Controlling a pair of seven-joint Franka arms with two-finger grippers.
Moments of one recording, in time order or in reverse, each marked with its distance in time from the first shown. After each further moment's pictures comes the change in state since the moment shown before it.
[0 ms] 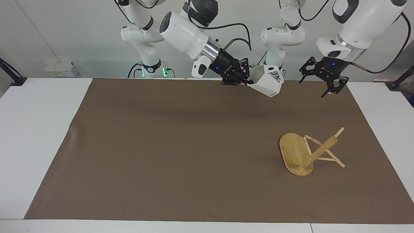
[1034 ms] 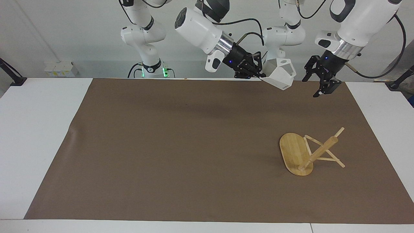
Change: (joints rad) left arm -0.012 -0.049 0.012 -0.026 -0.004 0.049 0.393; right arm 0.045 0.014 -0.004 0.000 0.001 0.090 0.039
